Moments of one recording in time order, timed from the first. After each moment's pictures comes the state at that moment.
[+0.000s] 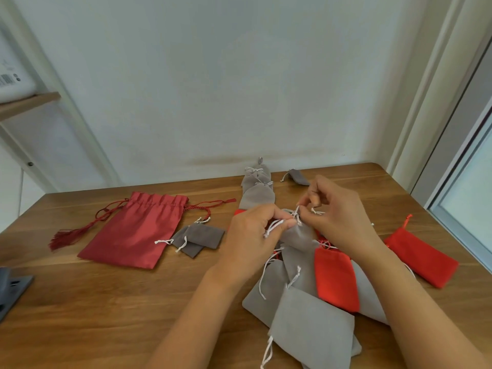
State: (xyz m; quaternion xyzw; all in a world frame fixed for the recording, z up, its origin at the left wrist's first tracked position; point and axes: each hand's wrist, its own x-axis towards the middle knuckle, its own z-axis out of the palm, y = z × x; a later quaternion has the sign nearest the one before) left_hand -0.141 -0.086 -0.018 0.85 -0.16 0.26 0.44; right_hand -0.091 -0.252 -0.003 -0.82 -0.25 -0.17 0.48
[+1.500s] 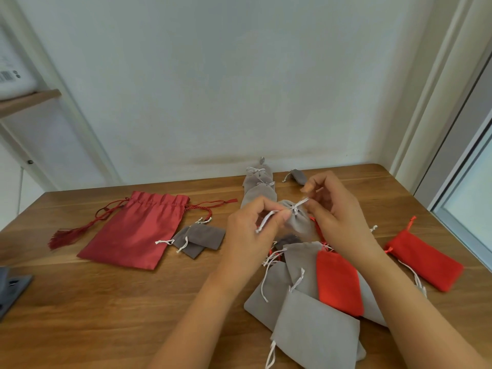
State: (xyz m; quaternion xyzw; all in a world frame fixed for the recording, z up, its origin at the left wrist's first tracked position) left_hand -0.146 -0.089 -0.009 0.79 -0.07 0.21 0.57; right_hand -0.089 -0.243 -0.011 -0.76 -0.24 -0.14 0.58
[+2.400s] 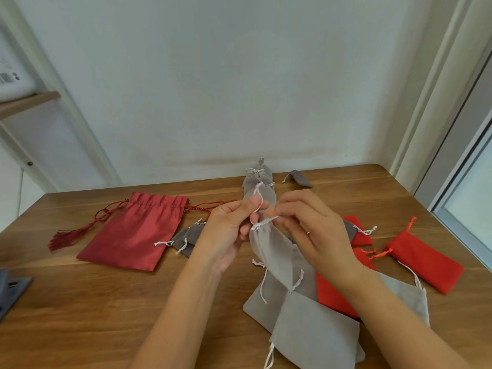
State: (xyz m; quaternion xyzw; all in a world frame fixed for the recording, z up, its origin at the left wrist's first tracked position) left_hand -0.139 -0.064 0.011 0.59 0.05 0.01 0.81; right_hand -0.106 -0.223 -0.019 -0.72 -0.42 -0.31 0.45
